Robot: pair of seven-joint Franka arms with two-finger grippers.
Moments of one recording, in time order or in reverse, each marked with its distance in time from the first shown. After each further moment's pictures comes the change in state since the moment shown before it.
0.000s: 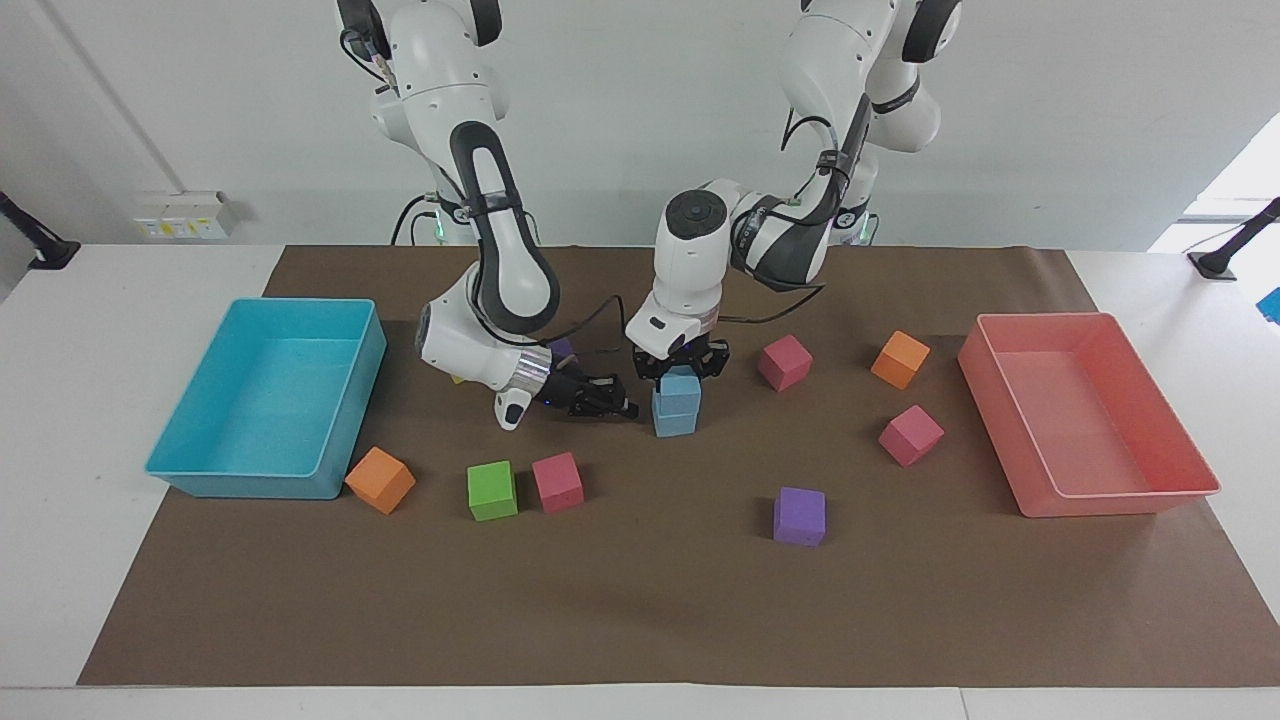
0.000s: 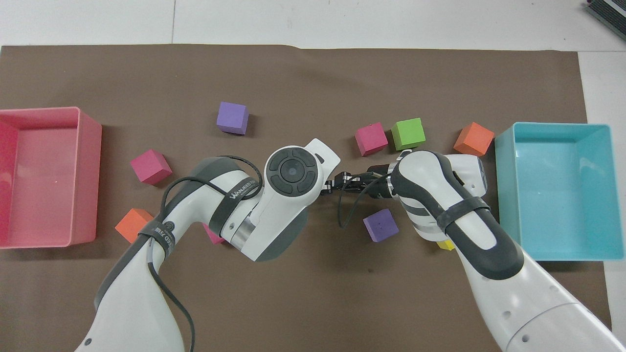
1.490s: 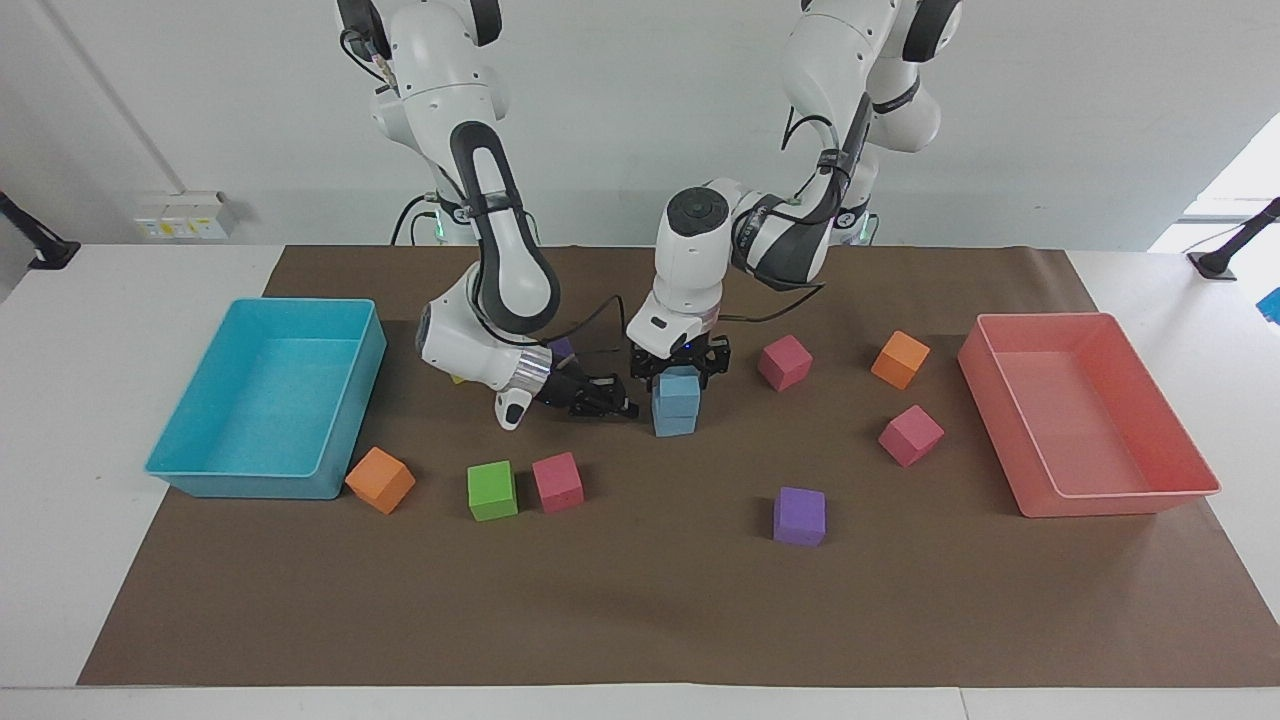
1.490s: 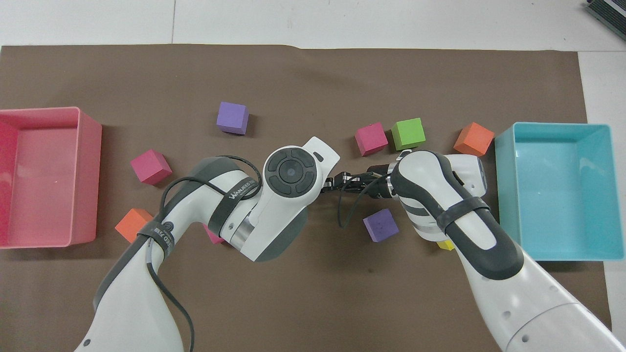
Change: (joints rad) left arm 0.000 -0.002 0.001 -0.001 0.000 0.017 -0.032; right arm 0.000 0.000 0.001 0.000 0.000 0.000 0.000
